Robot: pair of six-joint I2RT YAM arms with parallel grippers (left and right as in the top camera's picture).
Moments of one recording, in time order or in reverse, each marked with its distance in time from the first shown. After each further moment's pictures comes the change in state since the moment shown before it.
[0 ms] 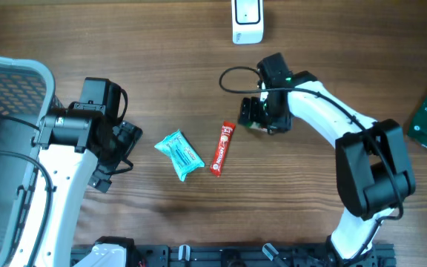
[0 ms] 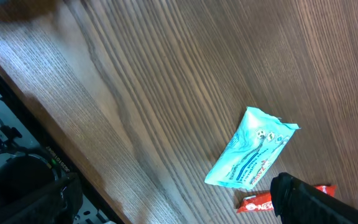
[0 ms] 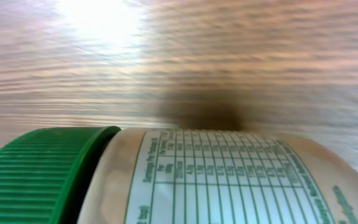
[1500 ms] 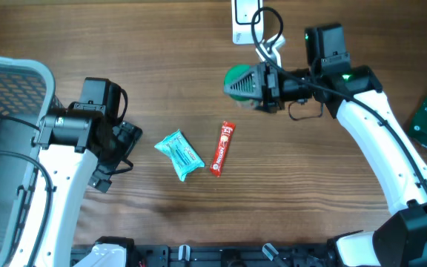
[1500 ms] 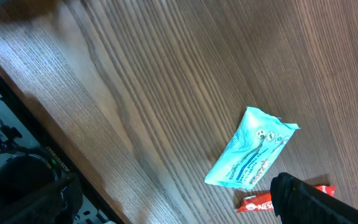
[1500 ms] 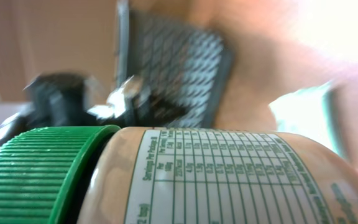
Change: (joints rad) left arm 0.000 0.000 0.000 0.000 0.000 0.000; right arm -0.113 -0.357 0.059 0.114 -0.822 0.025
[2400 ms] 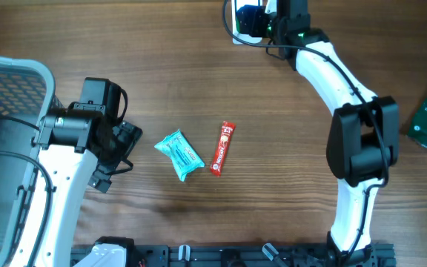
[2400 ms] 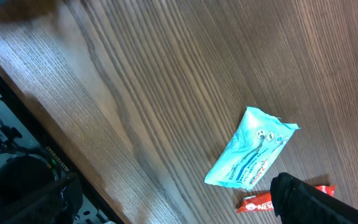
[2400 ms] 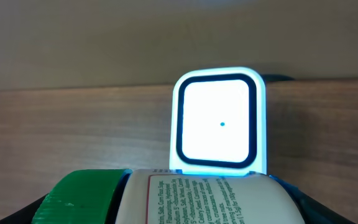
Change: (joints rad) left arm 0.000 -0.001 0.000 0.000 0.000 0.000; right arm -0.002 0.605 0.413 0.489 0.930 -0.241
